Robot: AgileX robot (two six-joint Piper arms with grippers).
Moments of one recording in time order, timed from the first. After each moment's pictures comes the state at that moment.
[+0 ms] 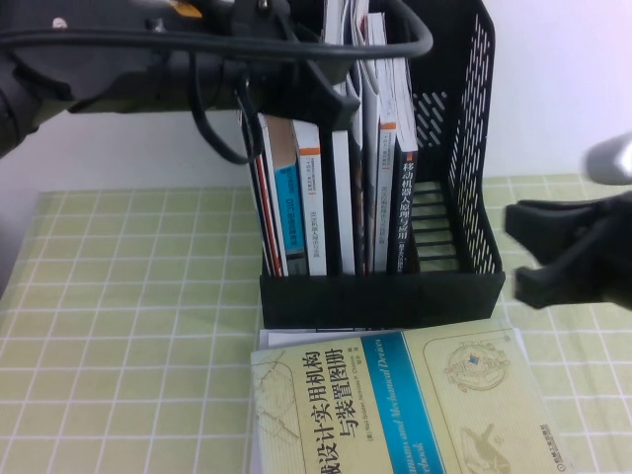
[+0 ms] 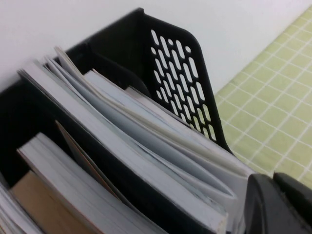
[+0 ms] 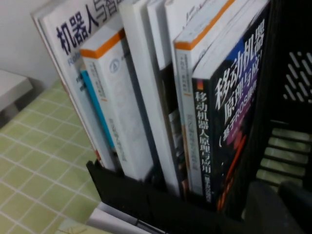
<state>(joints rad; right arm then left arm) 0.56 1.13 -0.68 1.50 0.00 -1.38 -0.46 1.50 -1.44 -0.59 0.51 0.68</state>
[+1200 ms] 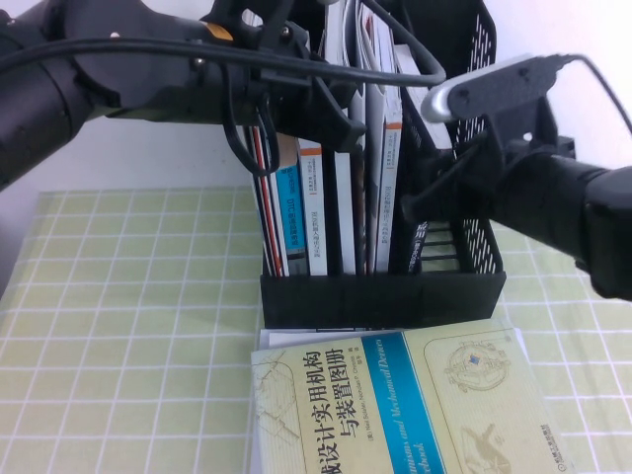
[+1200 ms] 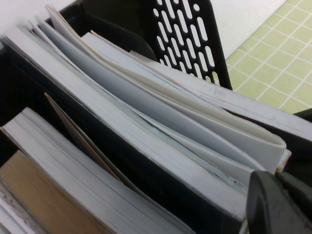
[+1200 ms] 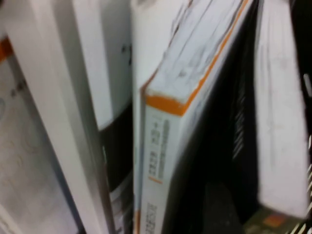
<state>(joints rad) 0.59 1.60 -1.05 1.58 -0.22 -1.56 -0.46 1.58 -1.47 -0.51 0.53 0.65</state>
